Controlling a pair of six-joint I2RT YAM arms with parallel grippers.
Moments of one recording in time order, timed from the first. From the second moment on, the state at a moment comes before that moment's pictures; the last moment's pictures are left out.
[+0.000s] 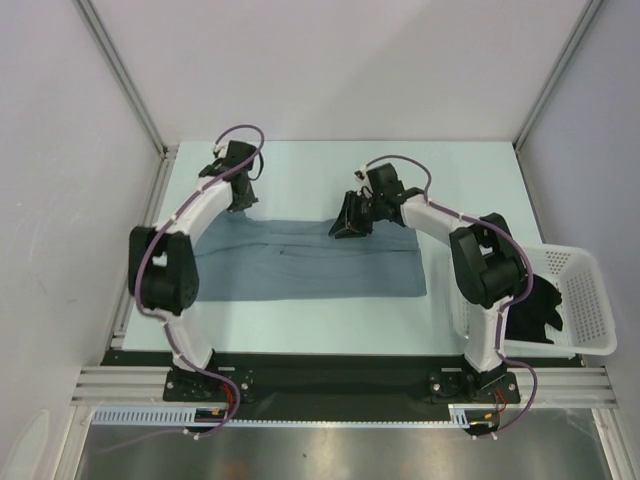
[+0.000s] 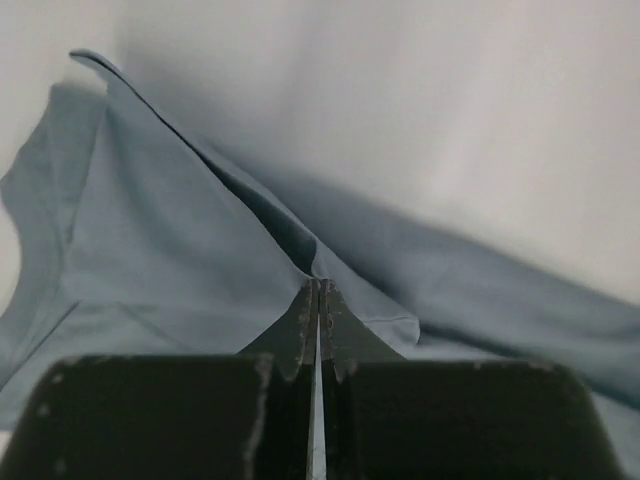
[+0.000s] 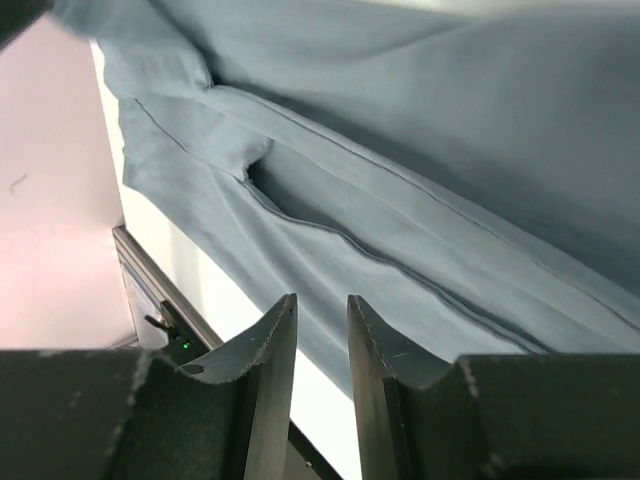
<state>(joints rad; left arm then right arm) -0.22 1.89 1.54 -0.67 -0.37 -0.47 0.47 1.96 1.39 -0.28 -0.57 0.65</state>
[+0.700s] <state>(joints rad) -0.28 1.31 0.91 -0.65 -0.27 -0.78 0.54 2.19 1.65 -0.36 -0.67 0.65</state>
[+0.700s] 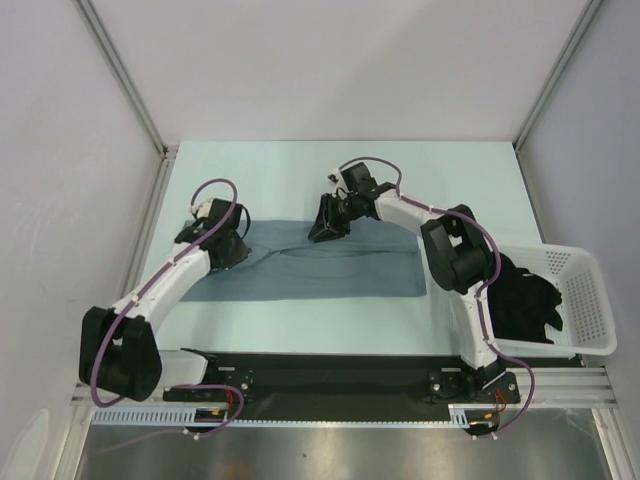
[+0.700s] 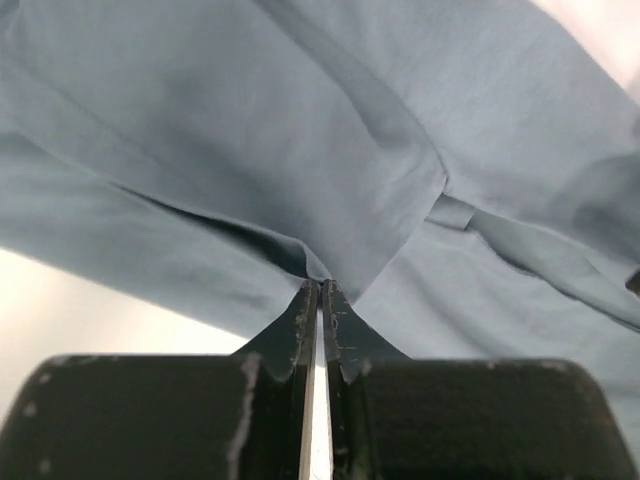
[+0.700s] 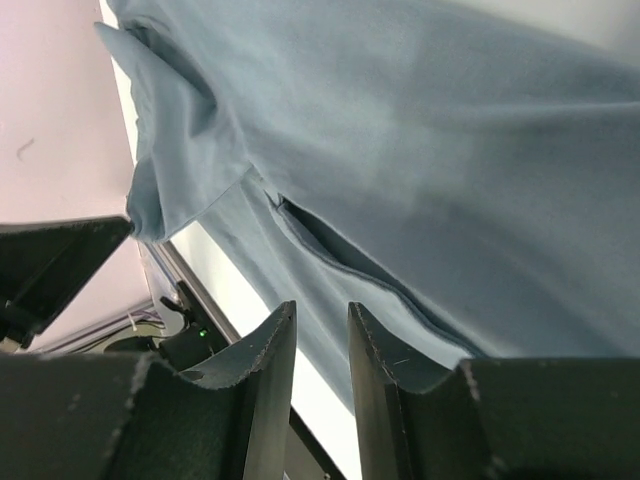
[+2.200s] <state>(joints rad) 0.51 1.42 0.79 -0.50 0.22 -0.37 0.89 2.24 1.56 -0.01 -0.50 1.13</state>
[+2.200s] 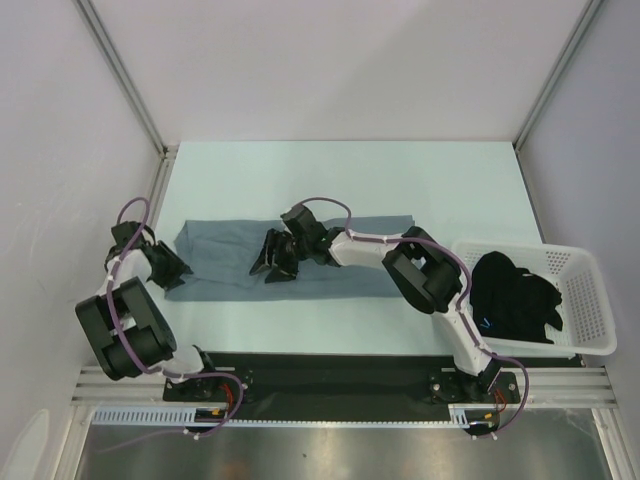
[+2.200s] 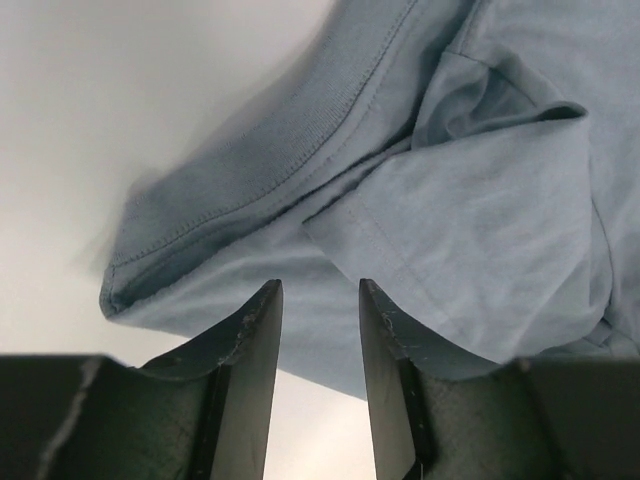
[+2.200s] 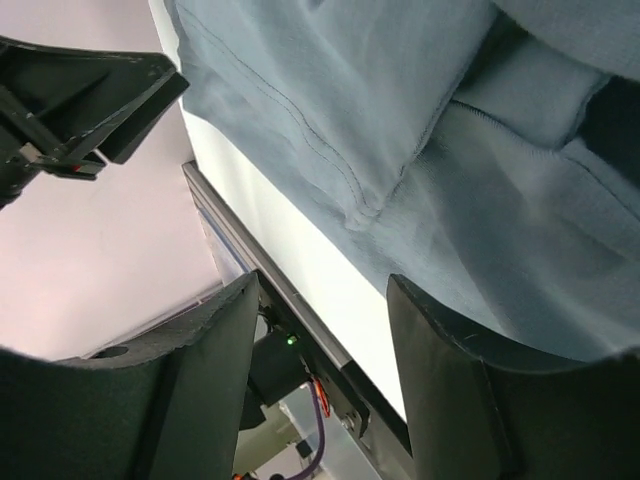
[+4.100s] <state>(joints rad) 0.51 1.52 0.84 -0.43 0.25 -0.42 0.91 2.38 1.66 0.03 -0.50 1.27</state>
